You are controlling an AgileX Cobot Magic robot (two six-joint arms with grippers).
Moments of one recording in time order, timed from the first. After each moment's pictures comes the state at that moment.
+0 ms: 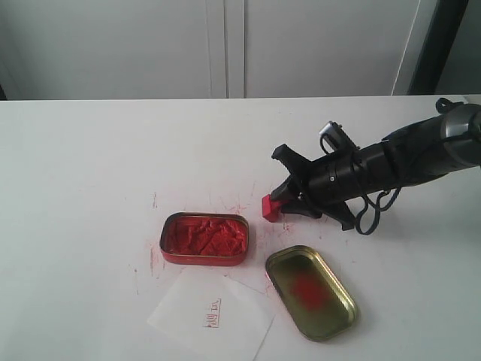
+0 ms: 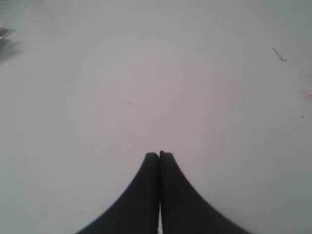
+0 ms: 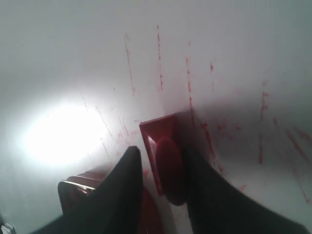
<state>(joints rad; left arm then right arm) 0.01 0.00 0.02 -0.05 0.45 0.08 0.23 2.04 -1.10 1.40 0.57 -0.60</state>
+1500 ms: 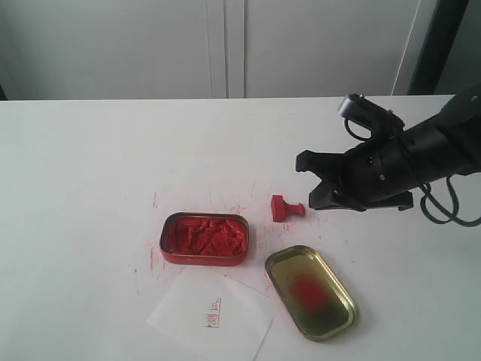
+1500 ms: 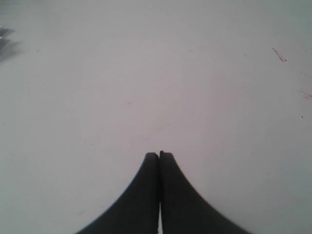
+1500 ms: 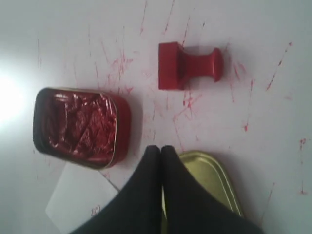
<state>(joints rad) 0.01 0.00 0.02 -0.05 0.45 0.08 0.23 1.65 -0.92 0.88 0.55 -0.45</state>
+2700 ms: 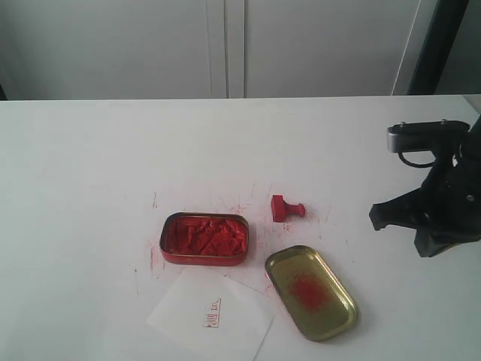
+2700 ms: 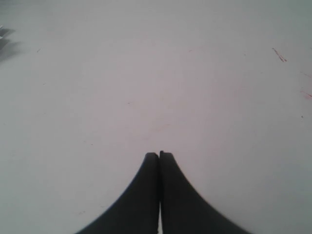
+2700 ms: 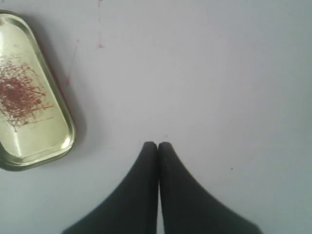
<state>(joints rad) 0.01 0.00 0.02 -0.05 0.45 0.08 0.23 1.45 -0.92 -0.01 0.94 0.12</state>
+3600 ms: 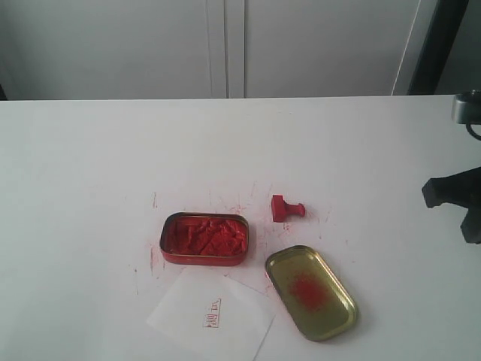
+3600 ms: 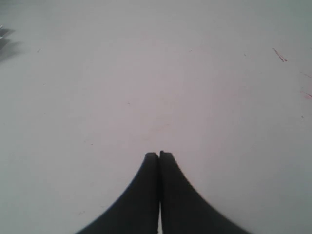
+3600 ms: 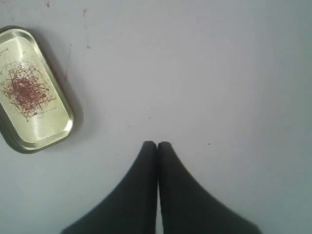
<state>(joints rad) 0.01 0.00 0.02 -0.05 0.45 0.08 0.07 1.26 -0.92 0.07 1.04 0.02</state>
